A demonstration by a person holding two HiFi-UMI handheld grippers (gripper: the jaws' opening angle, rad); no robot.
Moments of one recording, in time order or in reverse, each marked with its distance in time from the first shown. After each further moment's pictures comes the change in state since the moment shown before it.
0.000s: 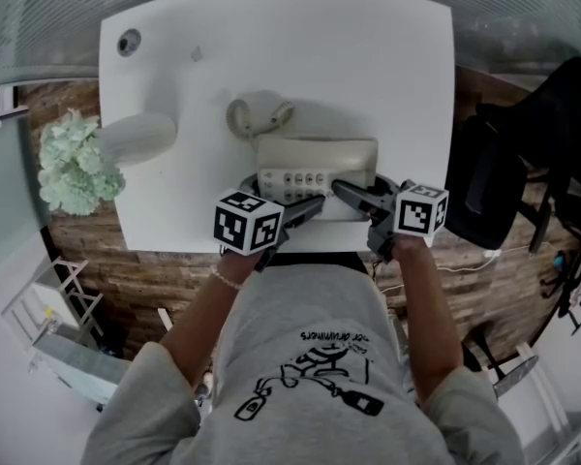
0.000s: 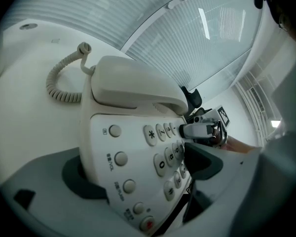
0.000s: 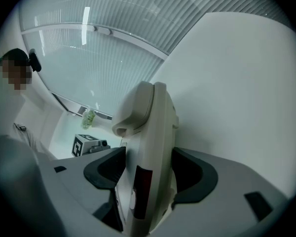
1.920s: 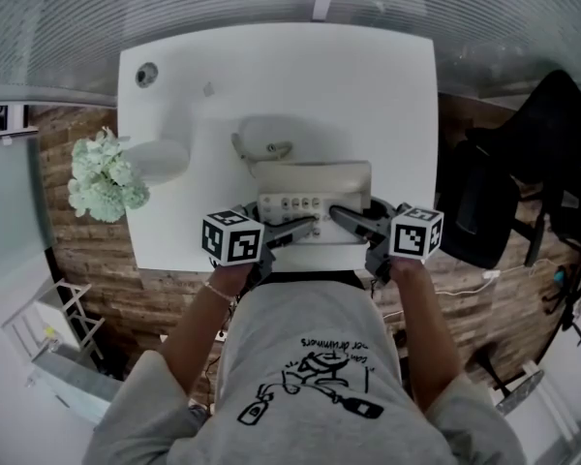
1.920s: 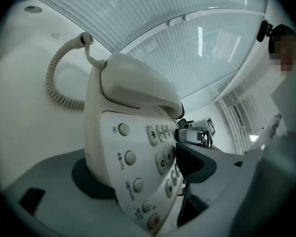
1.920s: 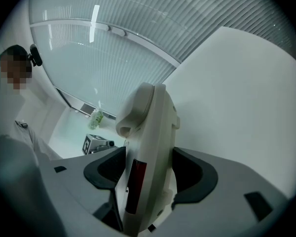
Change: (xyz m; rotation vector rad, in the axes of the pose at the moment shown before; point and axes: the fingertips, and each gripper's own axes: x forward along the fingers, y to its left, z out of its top) left arm -0.028 -0.026 0.019 -0.074 -0.076 -0.234; right arm -0.014 0.036 0.014 -0.067 -0.020 0.003
